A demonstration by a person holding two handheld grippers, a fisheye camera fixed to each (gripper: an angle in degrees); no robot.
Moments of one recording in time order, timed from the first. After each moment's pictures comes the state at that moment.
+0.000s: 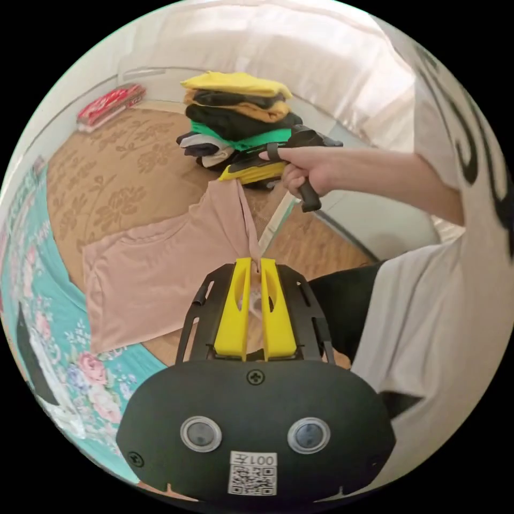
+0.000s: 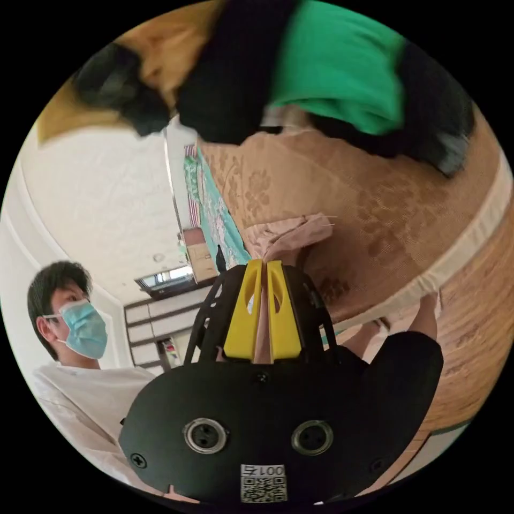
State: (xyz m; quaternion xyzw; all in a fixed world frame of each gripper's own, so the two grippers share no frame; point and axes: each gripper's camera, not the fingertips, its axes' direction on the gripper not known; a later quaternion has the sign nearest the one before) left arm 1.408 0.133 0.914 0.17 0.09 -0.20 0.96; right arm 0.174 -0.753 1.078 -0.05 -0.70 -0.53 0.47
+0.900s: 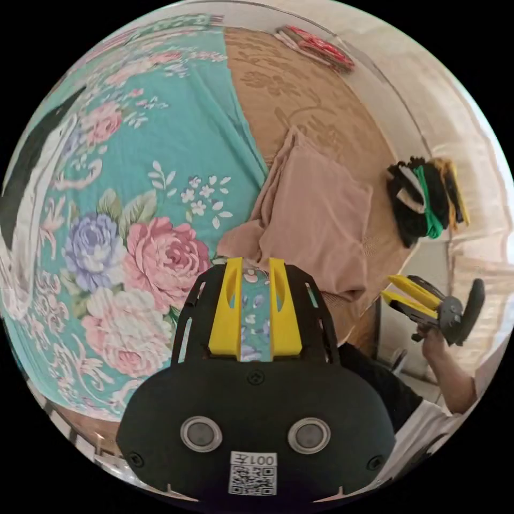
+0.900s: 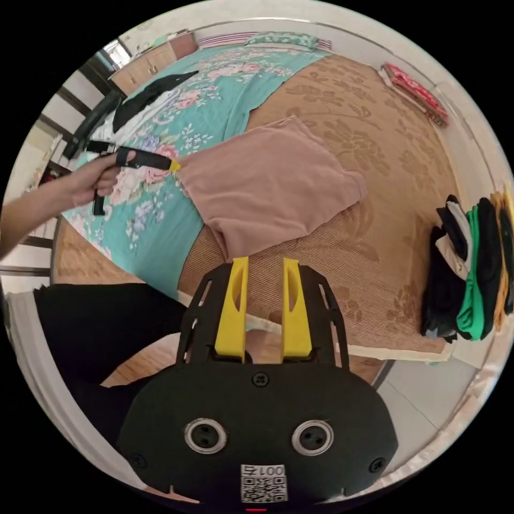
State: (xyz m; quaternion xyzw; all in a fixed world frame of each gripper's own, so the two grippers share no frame) left arm 1.020 0.474 0.943 0.10 0.10 -0.51 0.85; right arm 0.252 -0.261 1.062 0.46 -0.25 -0.72 0.45
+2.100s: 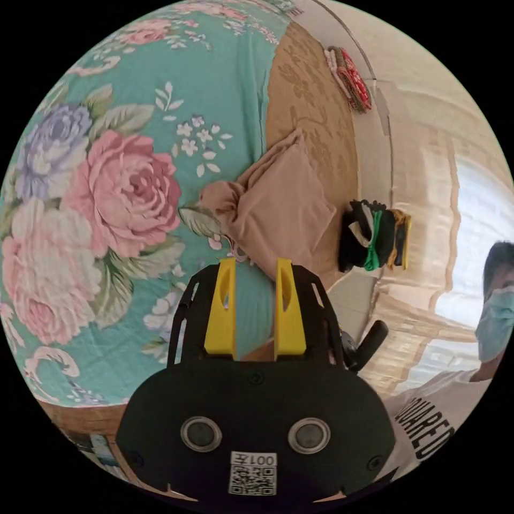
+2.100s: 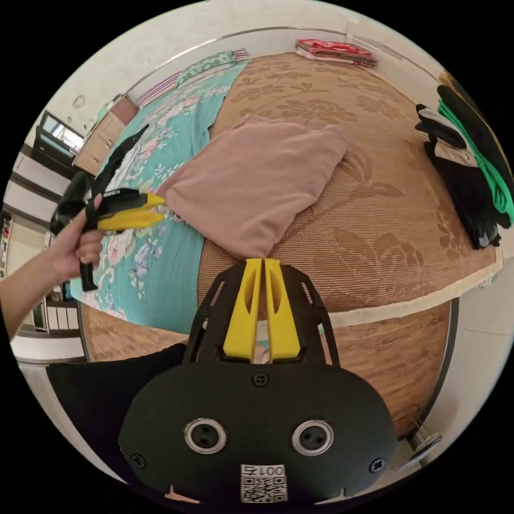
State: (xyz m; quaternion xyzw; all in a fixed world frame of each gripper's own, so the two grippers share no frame) left arm 0.925 0.528 0.890 0.20 0.34 -0.60 0.70; right arm 0.307 -0.355 1.077 0.38 -0.43 -0.63 0.53
